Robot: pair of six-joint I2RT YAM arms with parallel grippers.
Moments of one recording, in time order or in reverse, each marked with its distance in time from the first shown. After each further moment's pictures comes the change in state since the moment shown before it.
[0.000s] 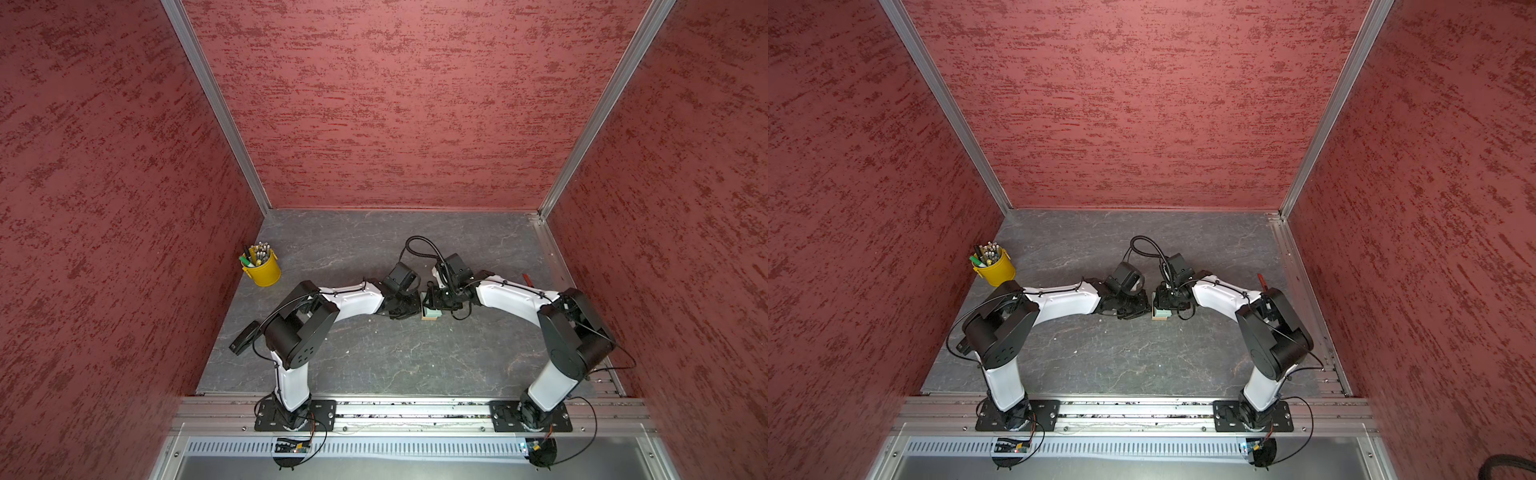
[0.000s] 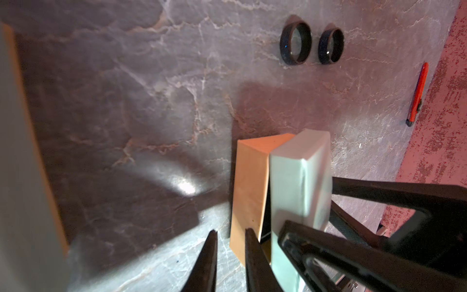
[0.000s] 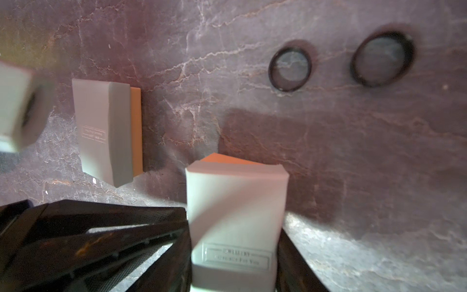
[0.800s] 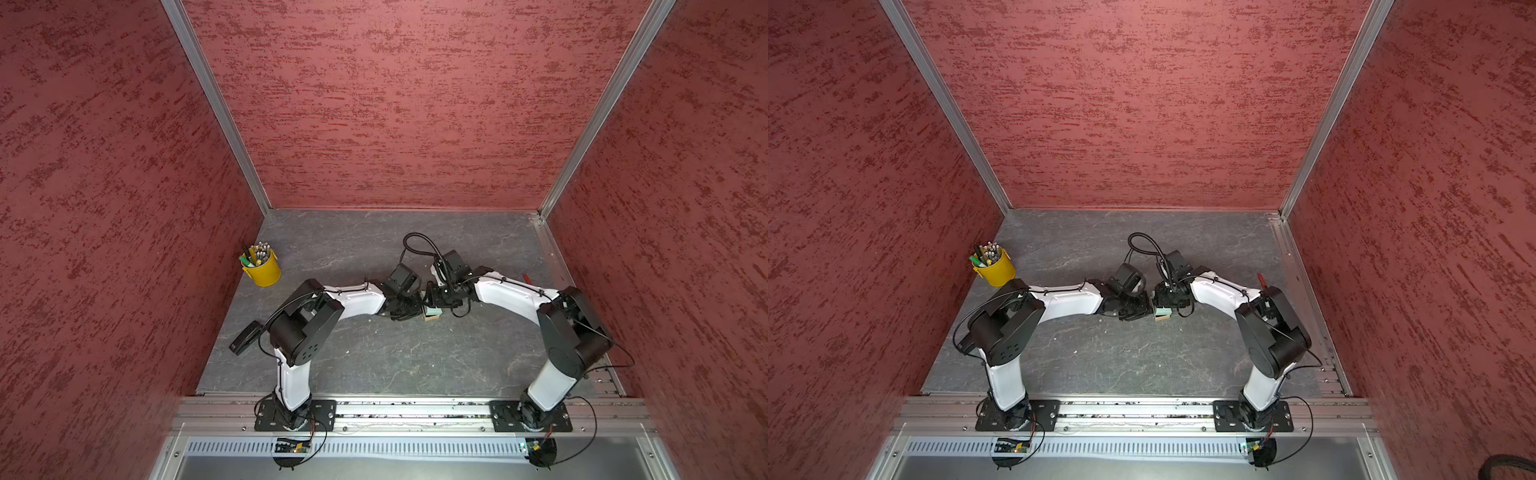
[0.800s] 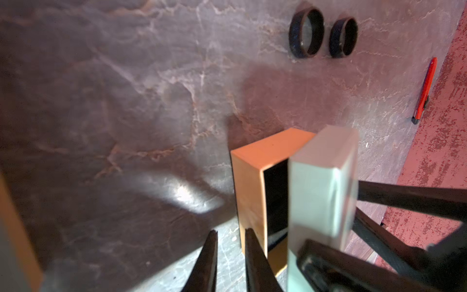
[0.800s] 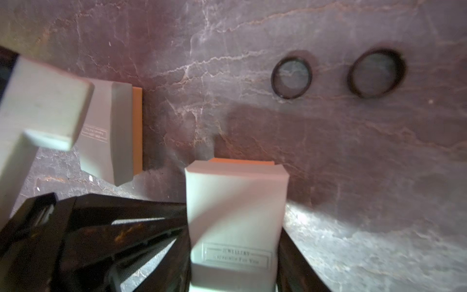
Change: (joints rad) left arm -0.001 0.033 0.000 0.028 0.018 0.000; right arm 0.002 0.011 0.068 -0.087 0.018 -0.050
